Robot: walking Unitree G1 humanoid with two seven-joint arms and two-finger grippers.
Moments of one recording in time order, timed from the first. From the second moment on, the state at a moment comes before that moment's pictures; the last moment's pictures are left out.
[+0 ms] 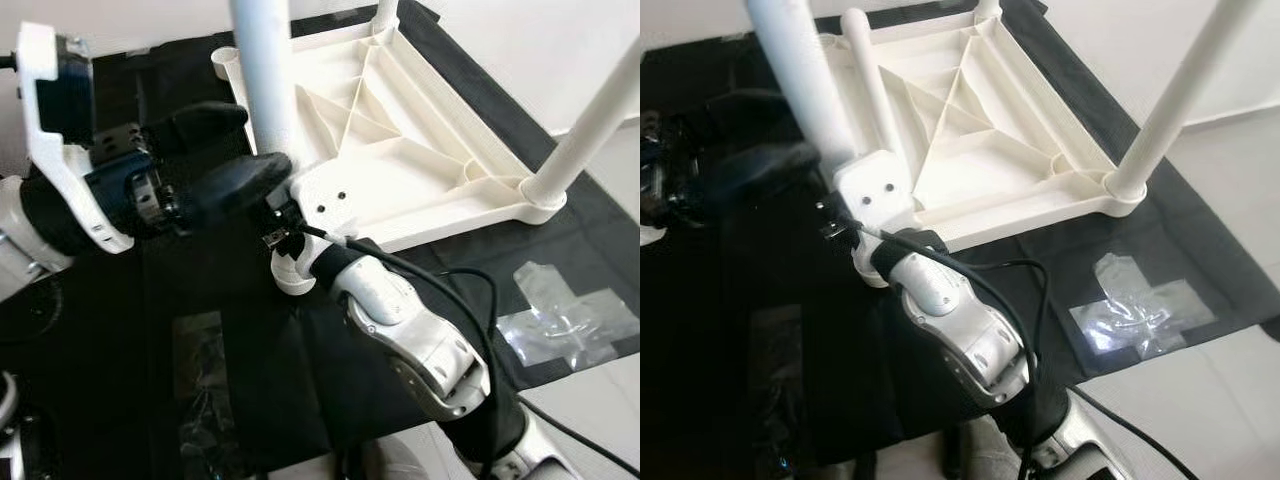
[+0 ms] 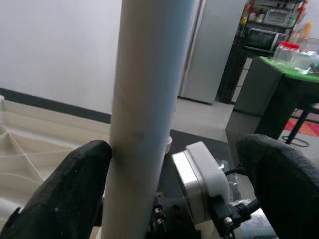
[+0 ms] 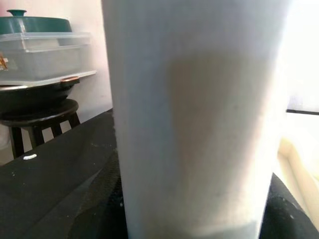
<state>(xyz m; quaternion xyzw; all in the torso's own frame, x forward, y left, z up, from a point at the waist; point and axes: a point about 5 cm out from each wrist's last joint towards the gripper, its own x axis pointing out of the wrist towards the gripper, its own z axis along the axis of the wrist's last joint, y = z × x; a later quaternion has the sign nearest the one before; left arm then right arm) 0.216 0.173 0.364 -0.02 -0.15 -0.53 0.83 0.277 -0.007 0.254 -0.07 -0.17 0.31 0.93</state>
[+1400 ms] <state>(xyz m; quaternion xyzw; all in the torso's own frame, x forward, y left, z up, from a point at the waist) 0.262 0.146 0.389 0.00 -0.17 -0.48 0.86 0.310 -0.025 0.255 -0.09 -0.15 0.45 0.87</state>
